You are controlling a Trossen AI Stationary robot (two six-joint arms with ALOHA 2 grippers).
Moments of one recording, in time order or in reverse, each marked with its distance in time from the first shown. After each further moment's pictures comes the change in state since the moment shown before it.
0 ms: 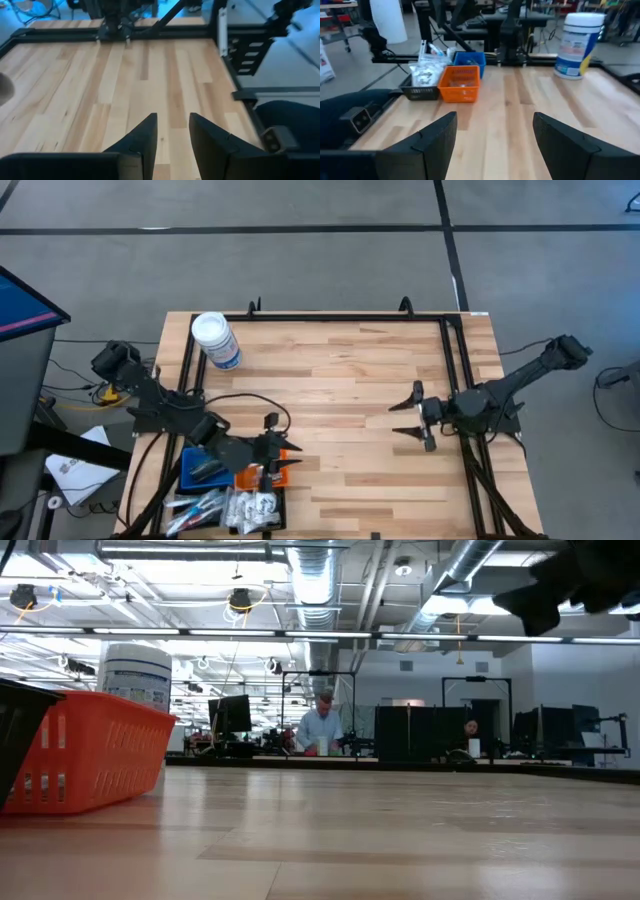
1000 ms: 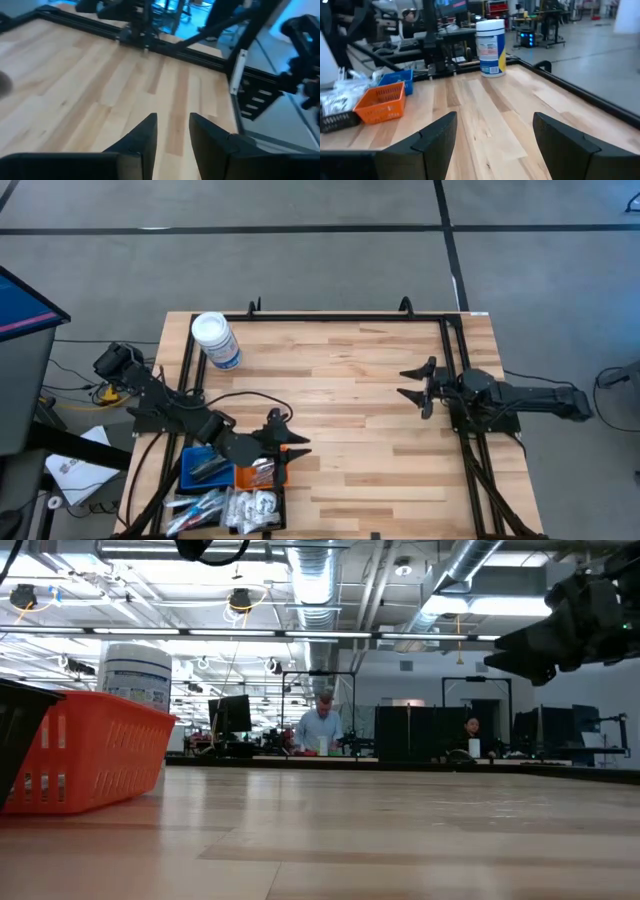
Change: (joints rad) left arm 0.051 0.051 0.000 0.114 -0.054 -0.244; right arm -0.565 -0.550 -0.231 -0.214 -0.231 0.018
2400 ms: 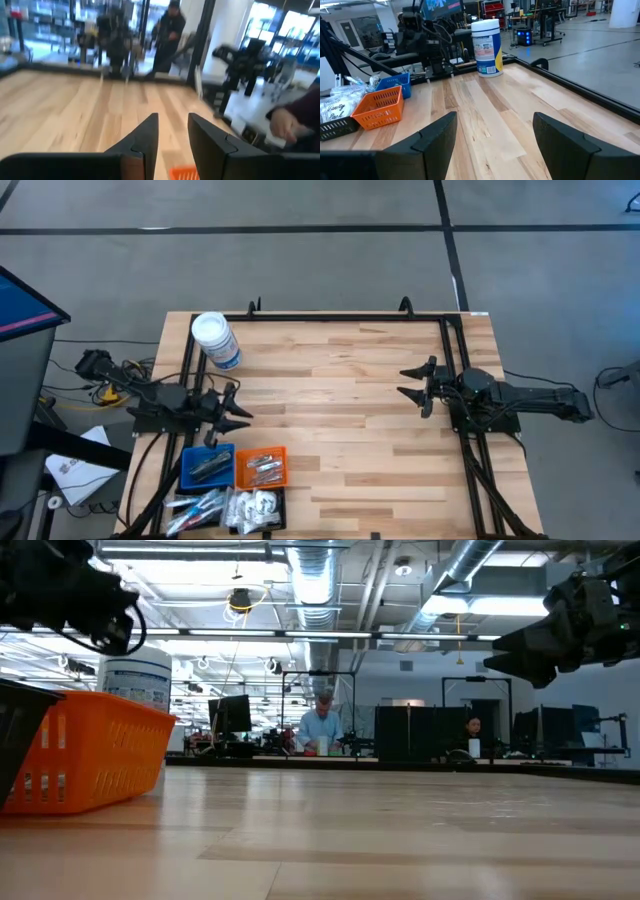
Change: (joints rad) left arm 0.158 -1.174 -0.960 0.249 0.369 0.352; right arm -0.025 0.002 -0.001 0.001 0.000 0.050
